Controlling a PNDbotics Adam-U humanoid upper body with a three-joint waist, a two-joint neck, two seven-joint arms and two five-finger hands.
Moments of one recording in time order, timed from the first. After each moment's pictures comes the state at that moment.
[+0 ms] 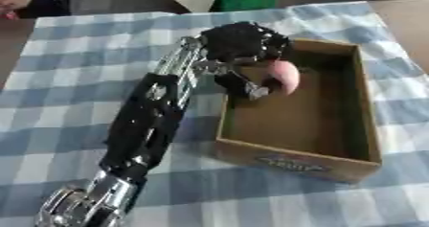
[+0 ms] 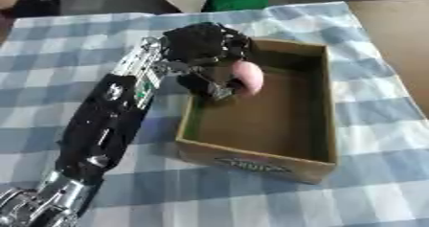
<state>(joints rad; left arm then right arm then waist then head) -1.03 0.17 -0.04 -1.12 -1.42 -0.90 -0.12 -0.47 -0.39 -0.09 -1.99 -0.68 -0.32 0.29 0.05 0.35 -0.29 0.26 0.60</state>
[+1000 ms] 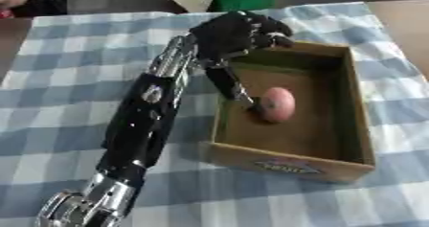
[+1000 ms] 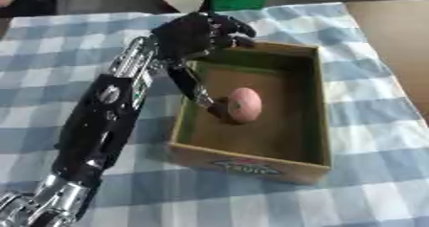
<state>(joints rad) -1.01 0.17 0.08 -1.13 -1.49 -0.88 0.22 -0.47 -0.38 -0.09 -1.99 -0.69 -0.33 0.28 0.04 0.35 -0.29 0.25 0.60</state>
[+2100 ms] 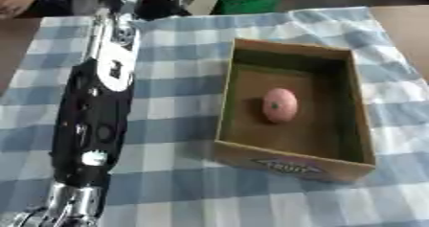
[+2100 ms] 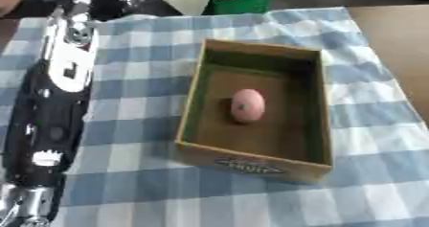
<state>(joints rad) -0.89 0.22 0.24 -1.55 -0.87 -0.26 0.15 -0.41 -0.39 -0.15 -1.99 -0.70 -0.37 0.21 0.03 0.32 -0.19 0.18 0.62</state>
